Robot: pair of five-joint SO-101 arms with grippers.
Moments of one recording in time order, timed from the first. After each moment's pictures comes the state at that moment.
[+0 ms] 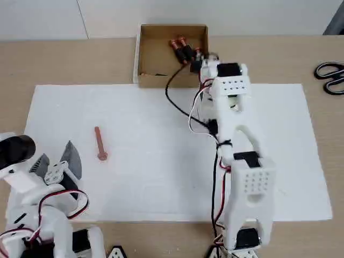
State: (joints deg) left arm -21.2 -84.1 42.7 84.9 17.7; right arm -10.2 33.8 -34.6 95.2 1.2
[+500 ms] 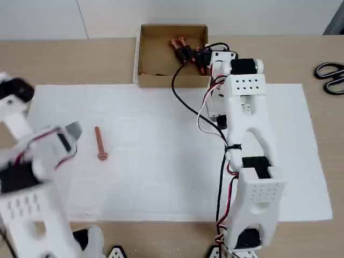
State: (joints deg) left arm -19.9 -40.9 24.6 86.0 17.7; right arm -6.9 27.9 -31.8 95.8 4.7
